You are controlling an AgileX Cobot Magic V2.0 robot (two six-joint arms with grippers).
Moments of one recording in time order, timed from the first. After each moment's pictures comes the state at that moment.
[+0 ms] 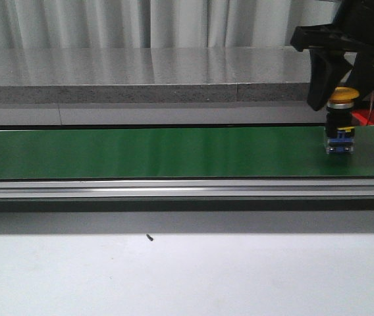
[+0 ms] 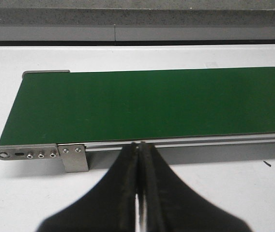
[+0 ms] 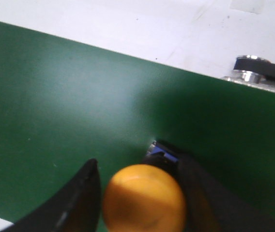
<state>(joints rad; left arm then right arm) 0.00 0.36 -0.47 -0.26 0.63 0.20 0.18 1.72 -1.37 0.16 0.86 -0.08</state>
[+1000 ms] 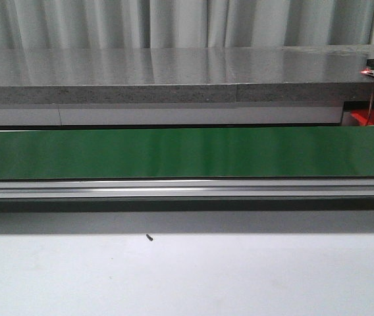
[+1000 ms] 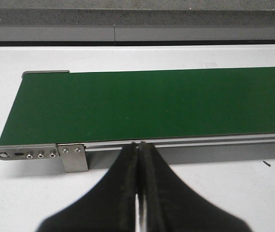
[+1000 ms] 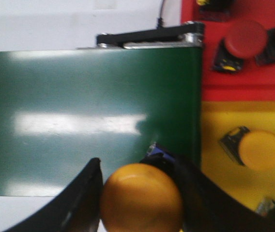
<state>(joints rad) 0.00 0.36 -0.47 -0.26 0.63 0.20 -0.13 1.43 -1.21 0.14 0.90 -0.07</state>
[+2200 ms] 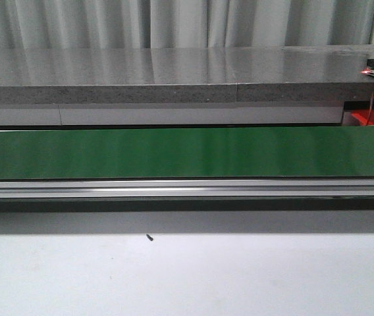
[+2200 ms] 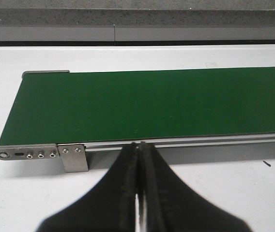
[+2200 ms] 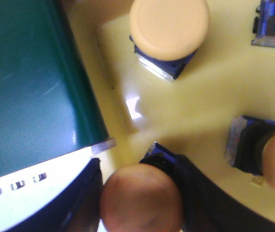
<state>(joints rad) 0.00 0.36 -0.47 -0.26 0.63 0.20 -0.32 1.39 -0.73 0.14 0.52 0.01</state>
